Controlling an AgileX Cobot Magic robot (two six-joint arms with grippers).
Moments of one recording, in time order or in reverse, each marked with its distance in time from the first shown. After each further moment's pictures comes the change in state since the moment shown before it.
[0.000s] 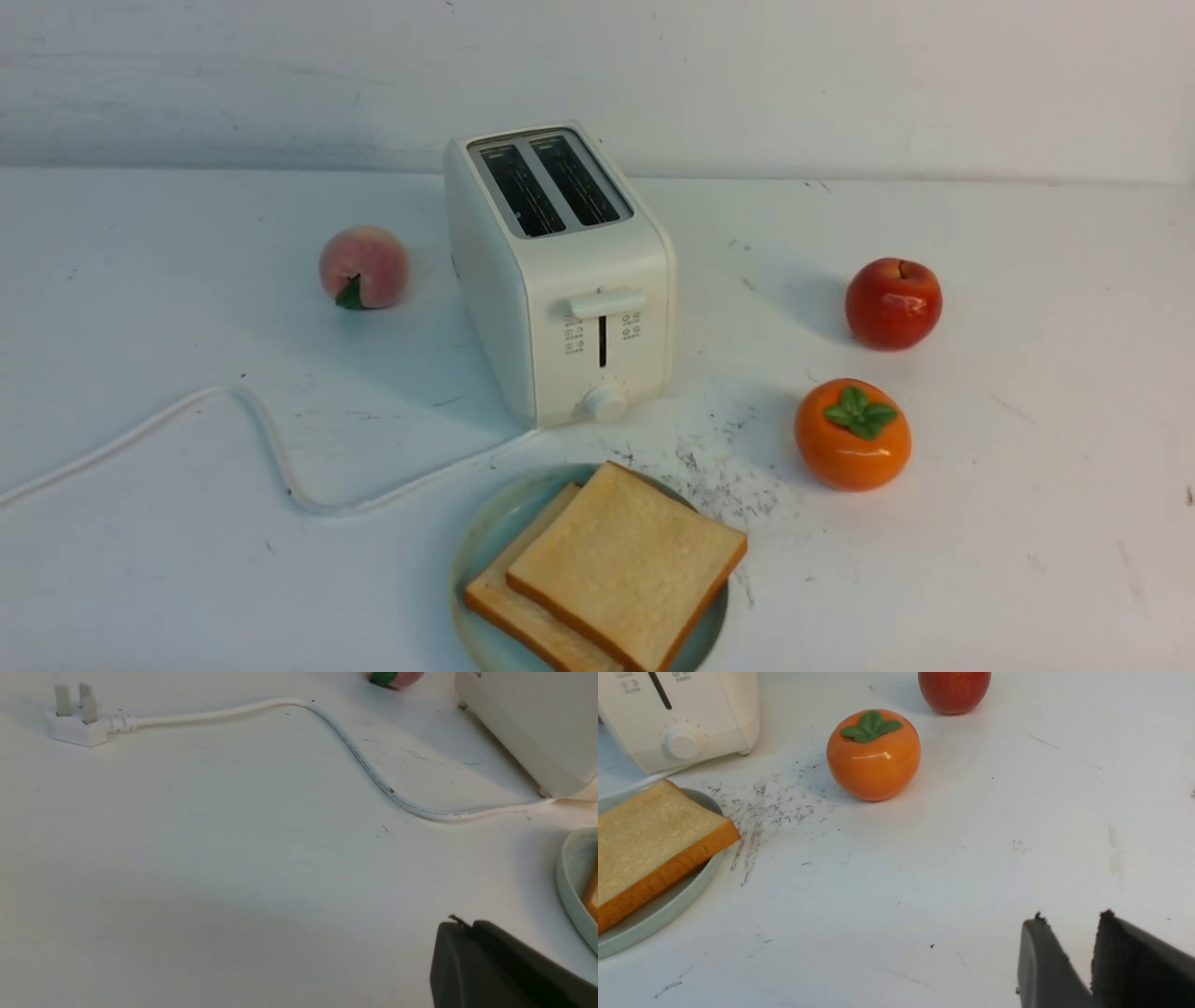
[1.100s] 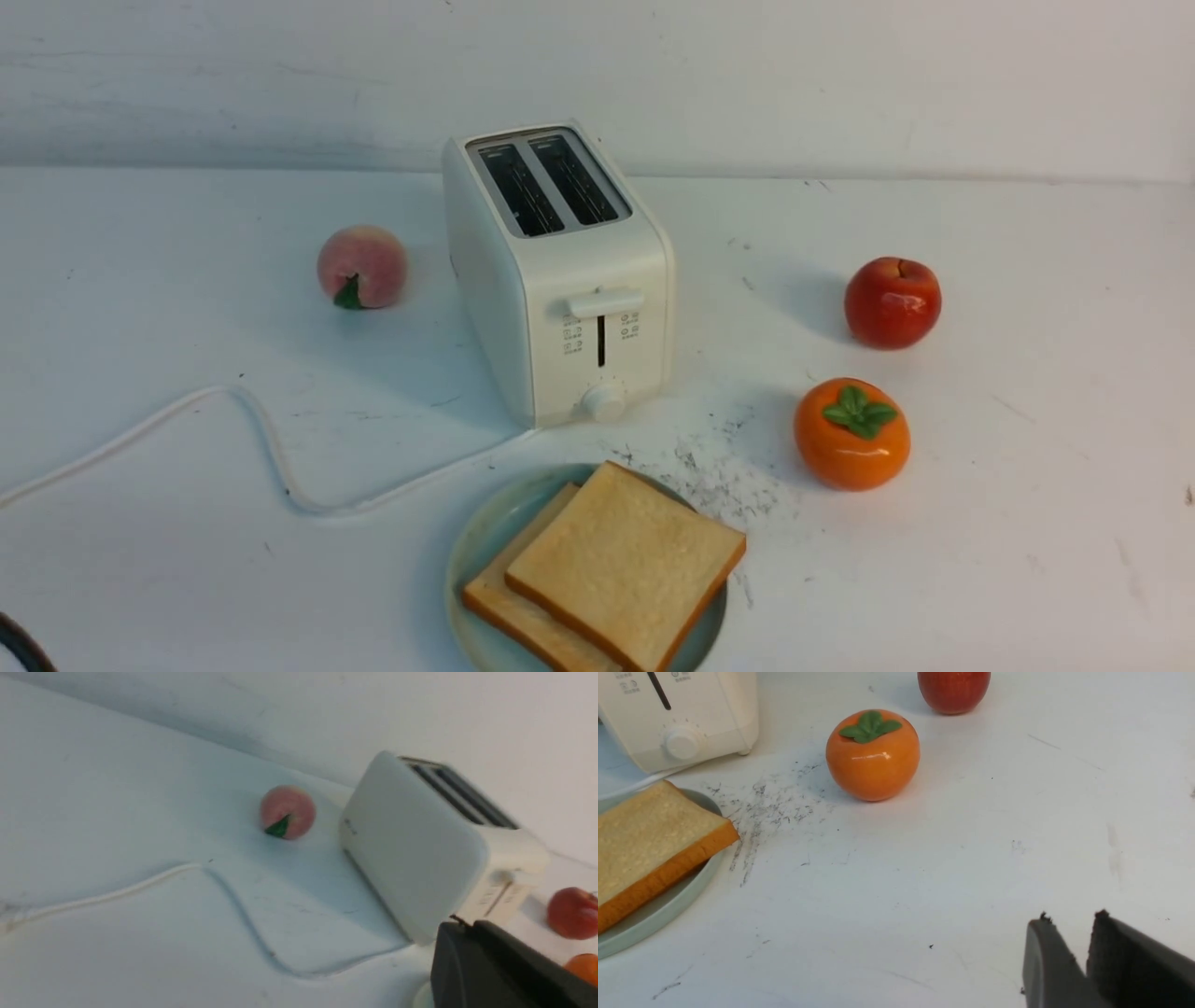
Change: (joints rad) right arm 0.000 0.000 0.000 0.000 -0.001 0.000; left arm 0.178 0.261 -0.362 -0.521 -0.021 0.450
